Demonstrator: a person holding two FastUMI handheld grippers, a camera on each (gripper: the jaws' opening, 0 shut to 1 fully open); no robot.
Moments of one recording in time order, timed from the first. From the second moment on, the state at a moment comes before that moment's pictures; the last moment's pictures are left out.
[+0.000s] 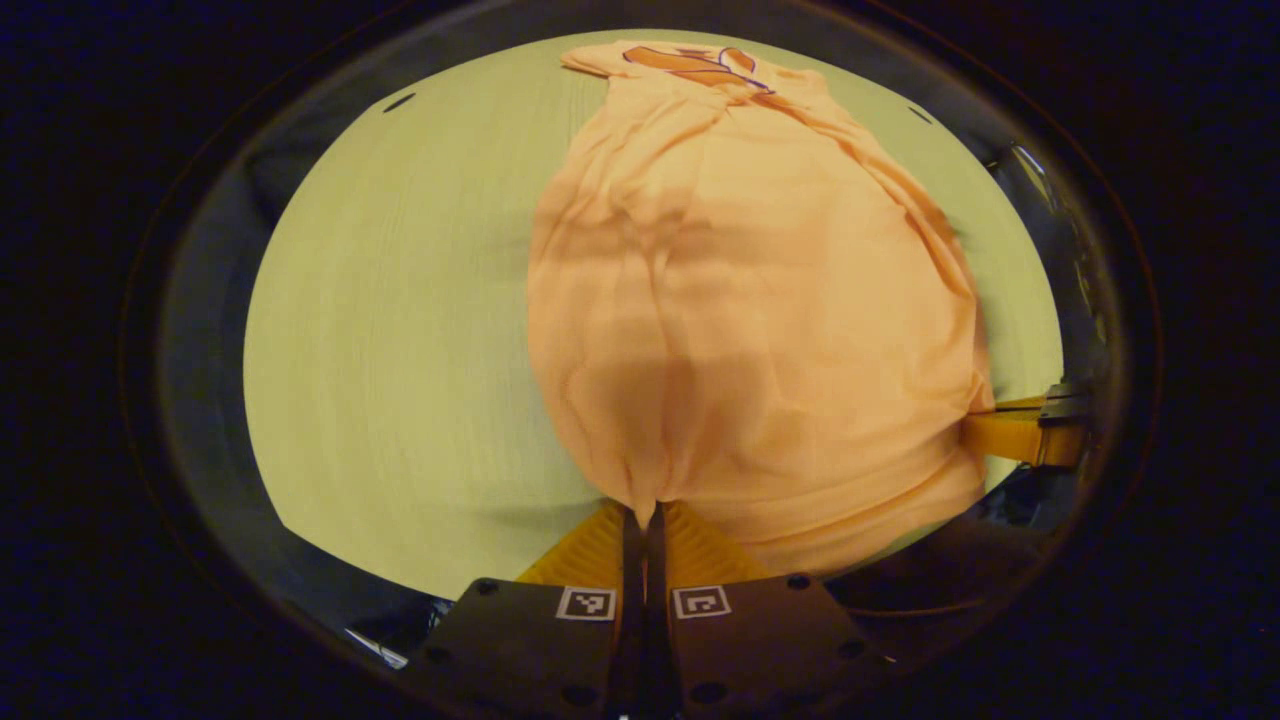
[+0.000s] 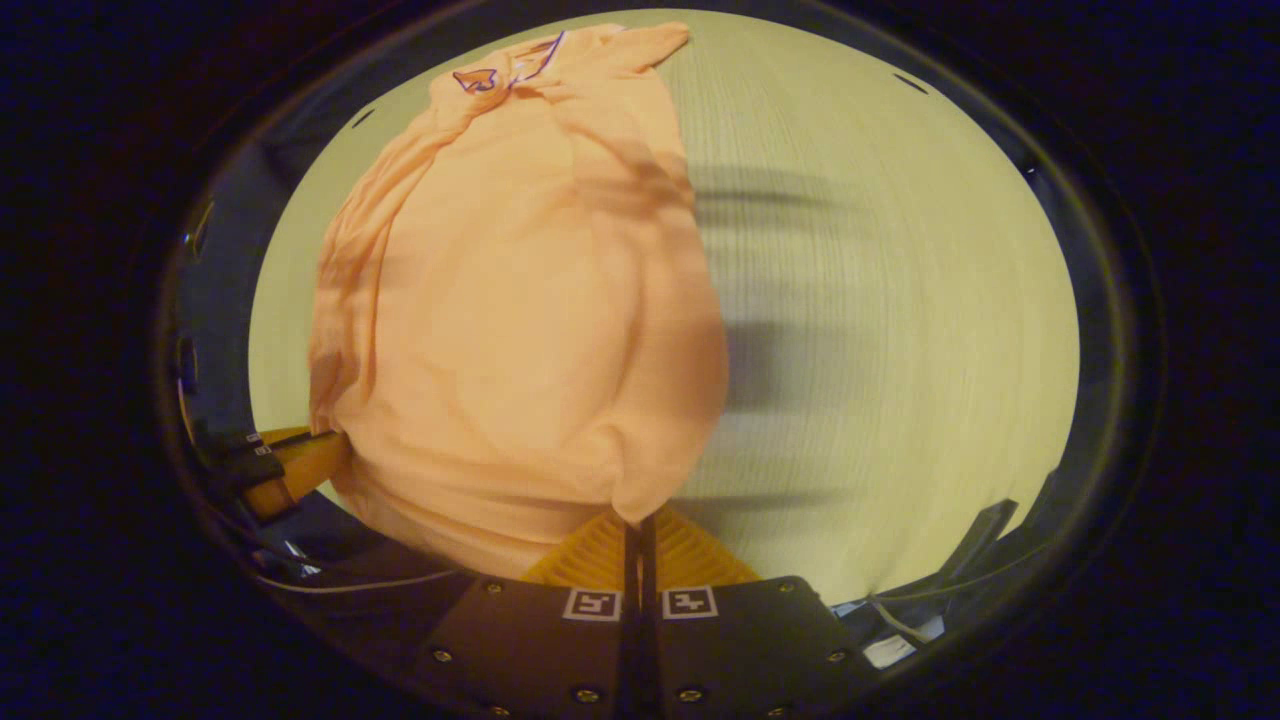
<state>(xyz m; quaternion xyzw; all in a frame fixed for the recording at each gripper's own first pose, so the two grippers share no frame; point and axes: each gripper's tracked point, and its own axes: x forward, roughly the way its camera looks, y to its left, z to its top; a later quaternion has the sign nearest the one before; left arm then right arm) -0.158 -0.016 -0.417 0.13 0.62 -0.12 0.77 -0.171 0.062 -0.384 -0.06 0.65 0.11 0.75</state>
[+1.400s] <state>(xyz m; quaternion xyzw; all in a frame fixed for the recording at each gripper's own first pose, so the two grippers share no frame) 0.180 -0.122 -0.257 0.04 0.42 -0.10 0.90 0.148 0.111 -0.202 0.04 0.43 0.08 0.90</state>
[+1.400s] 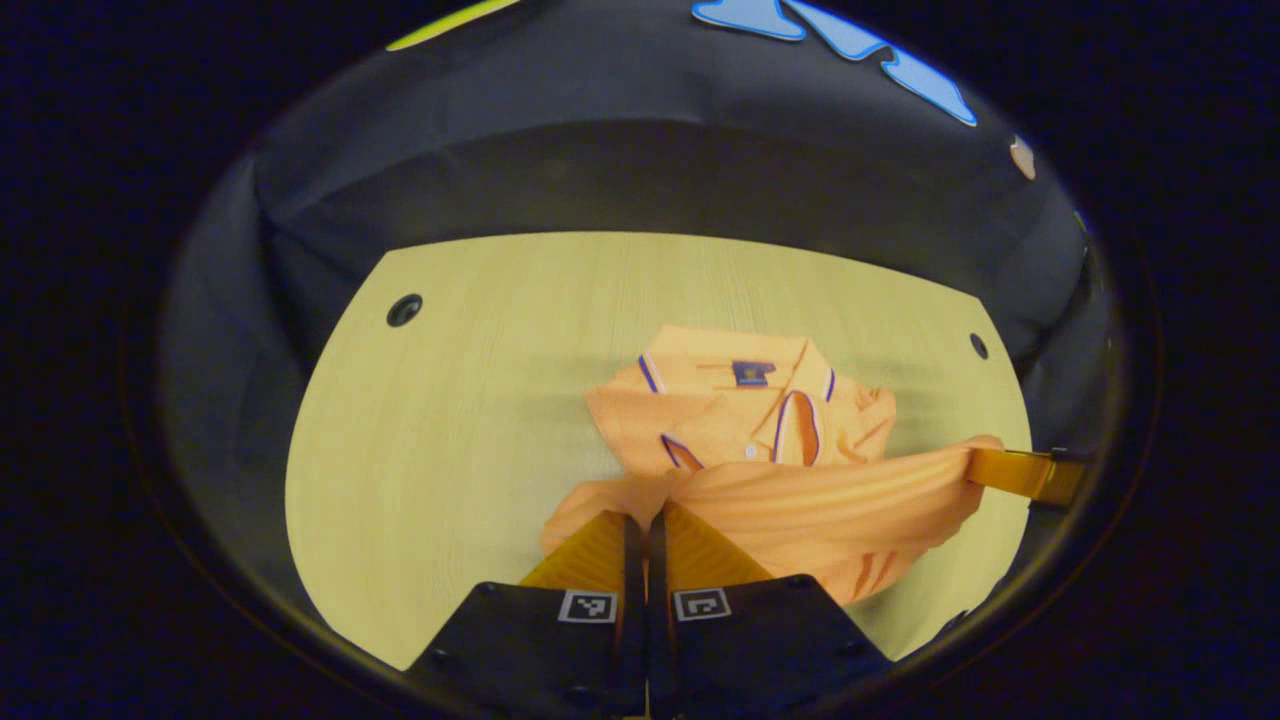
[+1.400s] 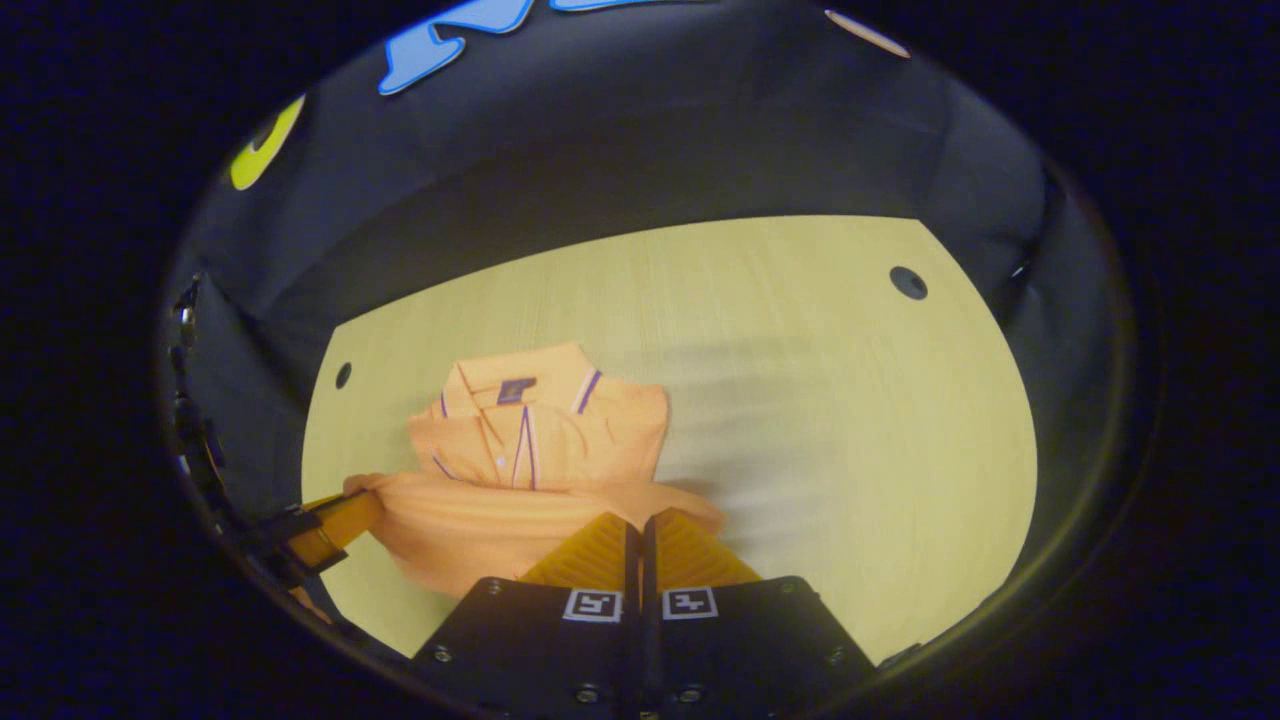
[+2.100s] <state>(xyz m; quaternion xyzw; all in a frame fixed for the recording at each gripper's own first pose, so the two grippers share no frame) 0.319 -0.142 -0.237 0.04 0.26 -0.10 0.96 0.284 0.140 -0.172 0.06 0.22 0.11 0.97</state>
